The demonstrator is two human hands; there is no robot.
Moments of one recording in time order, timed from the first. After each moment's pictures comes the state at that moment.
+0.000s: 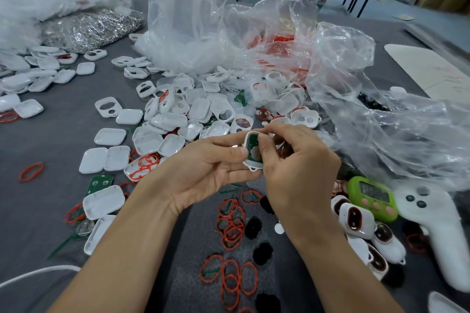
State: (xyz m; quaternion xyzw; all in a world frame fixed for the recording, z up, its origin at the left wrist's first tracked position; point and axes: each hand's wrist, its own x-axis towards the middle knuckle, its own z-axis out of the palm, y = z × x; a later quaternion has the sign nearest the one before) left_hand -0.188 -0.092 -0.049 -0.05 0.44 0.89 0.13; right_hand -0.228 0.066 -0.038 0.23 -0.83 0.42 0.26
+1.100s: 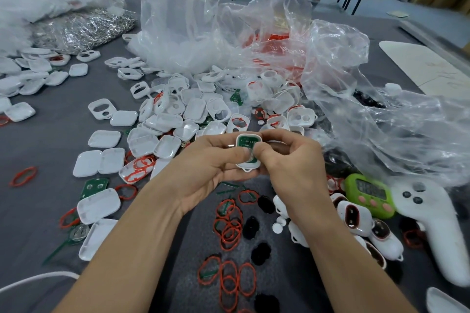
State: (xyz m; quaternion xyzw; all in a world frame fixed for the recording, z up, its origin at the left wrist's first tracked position) left_hand -0.191 -0.080 -0.047 -0.10 0.50 0.86 0.06; right_hand -0.244 0.069 -0.048 0.11 -0.76 0.64 -0.06
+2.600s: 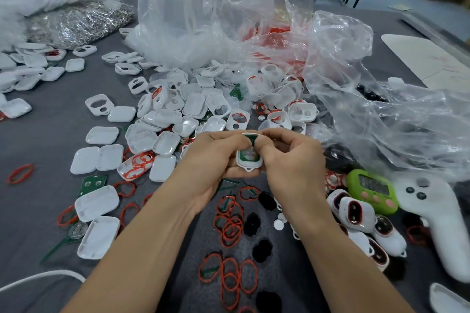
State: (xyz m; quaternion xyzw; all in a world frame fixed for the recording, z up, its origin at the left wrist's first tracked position) left_hand -0.197 -0.066 -0.052 -0.18 0.57 0.80 -0.01; right_hand -0.236 0.065 -0.046 0.10 -0.79 0.60 0.00
